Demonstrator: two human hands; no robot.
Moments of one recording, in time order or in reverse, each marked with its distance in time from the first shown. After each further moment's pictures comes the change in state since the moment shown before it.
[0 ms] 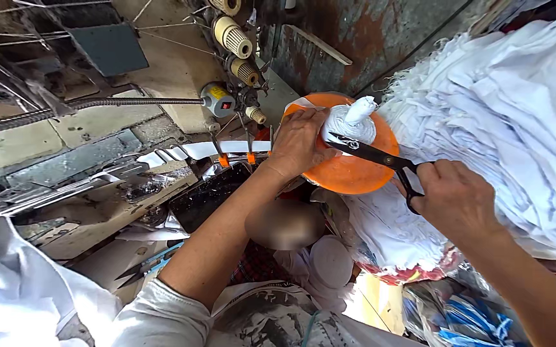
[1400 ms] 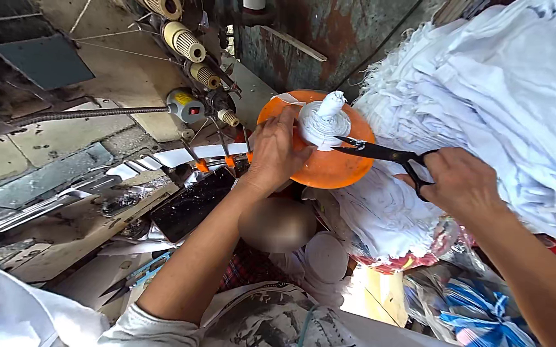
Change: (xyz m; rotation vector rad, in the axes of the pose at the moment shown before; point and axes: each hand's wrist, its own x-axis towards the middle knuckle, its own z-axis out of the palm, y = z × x) left_hand -0.016 0.024 -0.002 -0.083 0.099 -0.133; right_hand -0.028 0.057 0.008 0.029 0.003 -0.002
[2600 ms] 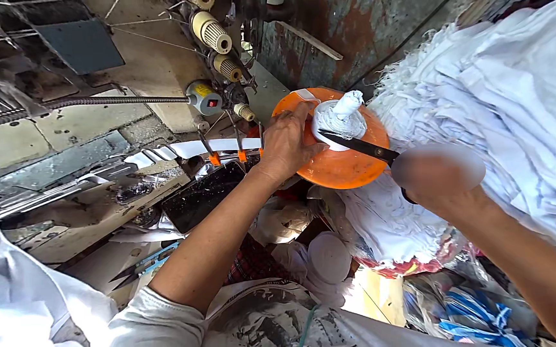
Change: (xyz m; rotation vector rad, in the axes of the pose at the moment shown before) left_hand 0.008 -0.012 0.001 0.000 -0.029 0.000; right_hand 0.032 -0.038 0.001 0.041 -0.029 -0.126
